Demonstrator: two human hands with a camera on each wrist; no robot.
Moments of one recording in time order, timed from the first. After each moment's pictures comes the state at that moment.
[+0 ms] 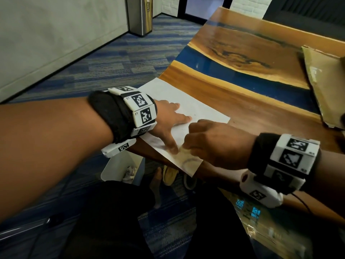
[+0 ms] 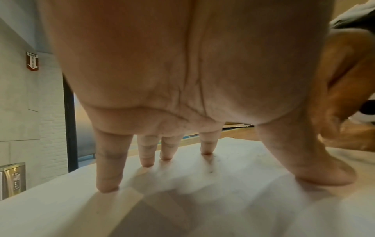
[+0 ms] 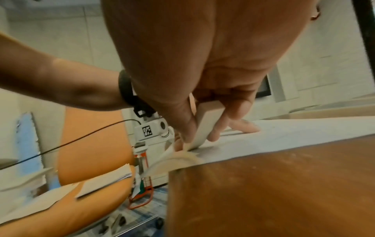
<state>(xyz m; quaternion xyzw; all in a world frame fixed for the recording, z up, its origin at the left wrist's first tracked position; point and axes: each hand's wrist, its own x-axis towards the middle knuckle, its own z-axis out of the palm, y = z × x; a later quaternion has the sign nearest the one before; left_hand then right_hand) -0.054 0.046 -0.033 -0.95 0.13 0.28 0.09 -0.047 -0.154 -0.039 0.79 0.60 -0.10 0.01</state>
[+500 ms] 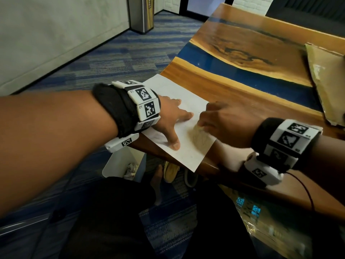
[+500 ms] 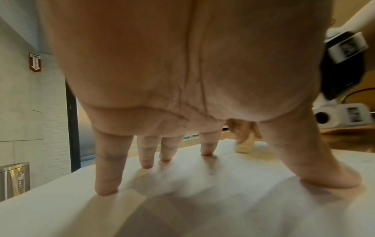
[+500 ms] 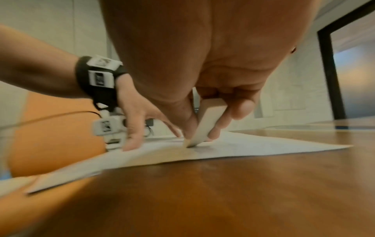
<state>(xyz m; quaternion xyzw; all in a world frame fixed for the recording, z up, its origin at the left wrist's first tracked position) -0.052 0.042 -0.031 -0.95 0.13 0.28 0.10 -0.014 -0.165 -0.035 0.86 0.51 -0.07 0.02</state>
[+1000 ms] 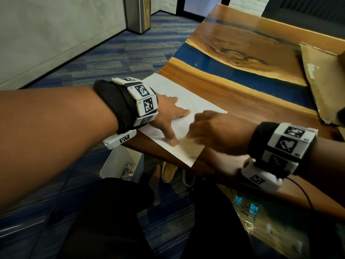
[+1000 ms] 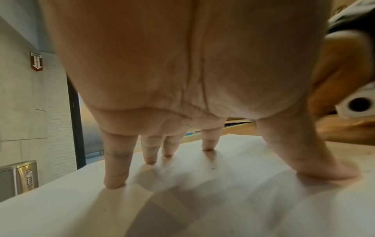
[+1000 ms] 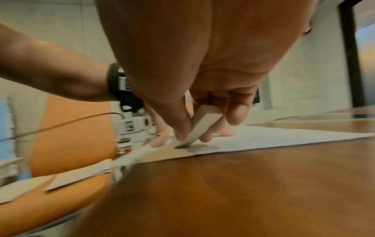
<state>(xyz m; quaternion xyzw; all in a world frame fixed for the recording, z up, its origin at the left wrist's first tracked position) -0.046 0.040 -0.028 -0.95 0.11 0.29 0.09 -0.033 -0.162 -0.032 0.81 0.57 -0.11 0.03</state>
